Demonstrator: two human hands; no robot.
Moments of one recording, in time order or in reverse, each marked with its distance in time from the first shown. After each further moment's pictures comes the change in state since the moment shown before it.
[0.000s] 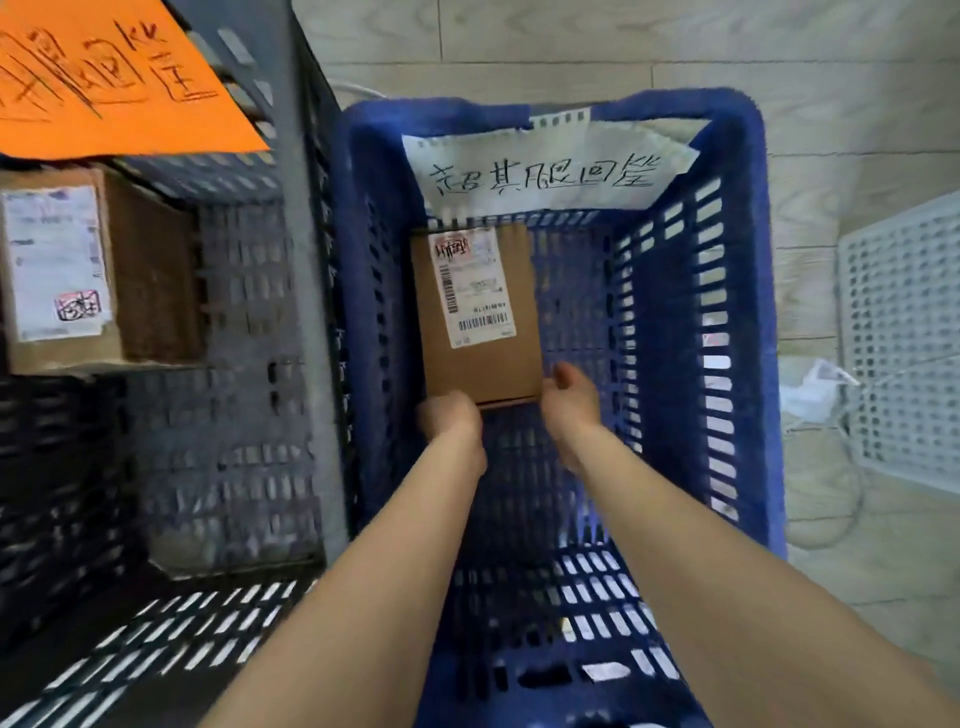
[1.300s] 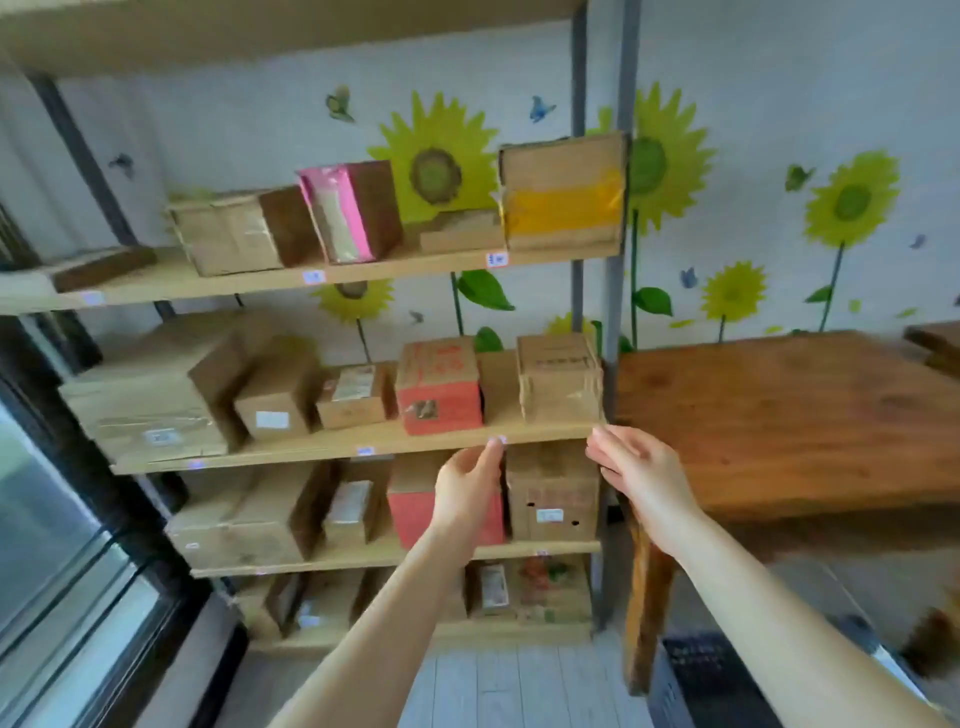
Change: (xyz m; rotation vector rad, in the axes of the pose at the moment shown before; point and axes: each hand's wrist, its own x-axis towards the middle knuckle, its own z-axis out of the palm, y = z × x) left_hand -0.656 -0.217 -0.898 -1.078 0.854 0.813; right_hand -1.090 -0.145 0.168 -0.432 -1.519 -1.096
